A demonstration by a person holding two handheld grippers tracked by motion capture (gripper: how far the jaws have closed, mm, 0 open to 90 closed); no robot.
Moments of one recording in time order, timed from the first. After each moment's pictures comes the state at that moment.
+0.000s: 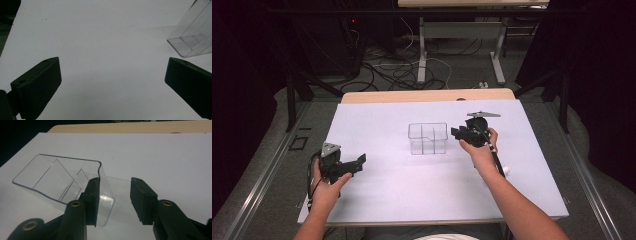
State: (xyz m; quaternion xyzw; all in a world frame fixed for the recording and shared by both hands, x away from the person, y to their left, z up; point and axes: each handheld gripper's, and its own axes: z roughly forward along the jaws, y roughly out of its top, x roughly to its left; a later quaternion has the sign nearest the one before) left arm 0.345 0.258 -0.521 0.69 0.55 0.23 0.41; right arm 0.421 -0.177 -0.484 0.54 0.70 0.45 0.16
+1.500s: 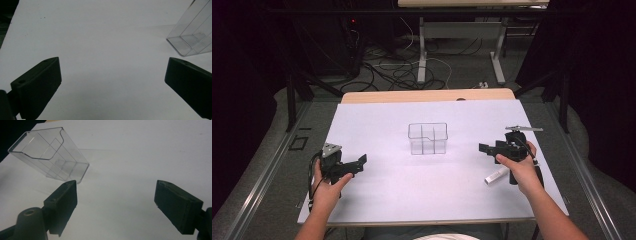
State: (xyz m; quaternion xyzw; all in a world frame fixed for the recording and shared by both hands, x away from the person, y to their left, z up) left arm 0.344 0.256 -0.522 0.70 0.55 0.23 0.41; right arm 0.377 -0.276 -0.497 0.57 0.69 0.44 0.10
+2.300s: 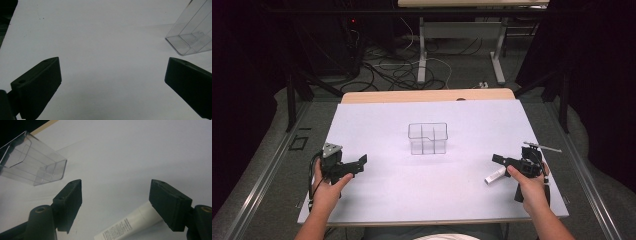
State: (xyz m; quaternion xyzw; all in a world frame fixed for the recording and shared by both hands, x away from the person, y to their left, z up) left arm 0.344 0.255 -0.522 0.70 0.54 0.23 0.41; right arm 0.331 -0.303 -0.516 0.70 0.57 0.43 0.08
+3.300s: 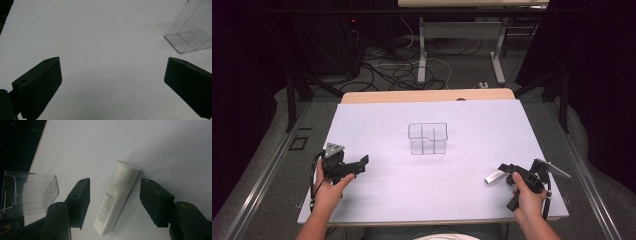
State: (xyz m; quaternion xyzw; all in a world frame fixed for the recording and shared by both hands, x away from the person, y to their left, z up) left arm 0.345 0.251 -0.523 0.70 0.54 0.23 0.40; right arm 0.305 -0.314 -0.547 0.83 0.37 0.41 -0.02
